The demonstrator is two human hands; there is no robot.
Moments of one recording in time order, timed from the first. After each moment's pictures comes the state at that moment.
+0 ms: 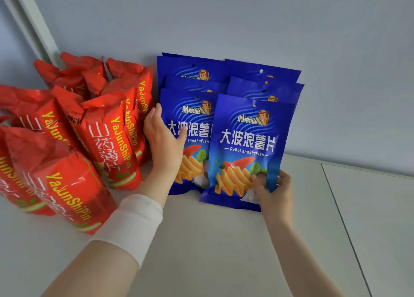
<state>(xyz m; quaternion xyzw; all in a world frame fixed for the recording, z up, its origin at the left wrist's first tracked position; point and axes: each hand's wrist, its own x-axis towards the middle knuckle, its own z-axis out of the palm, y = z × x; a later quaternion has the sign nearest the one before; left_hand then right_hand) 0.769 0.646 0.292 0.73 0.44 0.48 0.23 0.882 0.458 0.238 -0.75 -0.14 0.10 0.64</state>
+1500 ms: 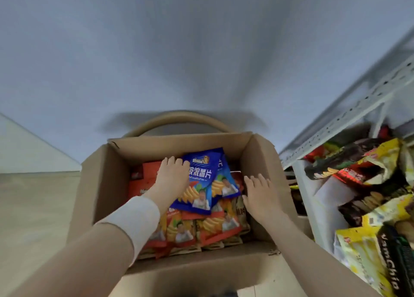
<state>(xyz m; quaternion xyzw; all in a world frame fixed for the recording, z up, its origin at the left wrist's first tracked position) 0.004 0.134 0.089 0.54 0.82 -0.13 0.14 0.219 0.232 0.071 -0.40 -0.89 0.07 -0.18</state>
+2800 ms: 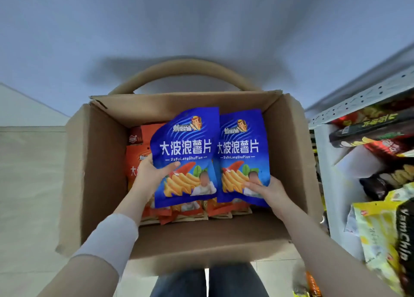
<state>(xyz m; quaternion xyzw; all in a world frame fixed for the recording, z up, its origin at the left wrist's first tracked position) -0.029 0.064 -0.025 0.04 0.75 0.50 0.43 0.226 0.225 -0.027 -0.58 -0.47 0.66 0.02</state>
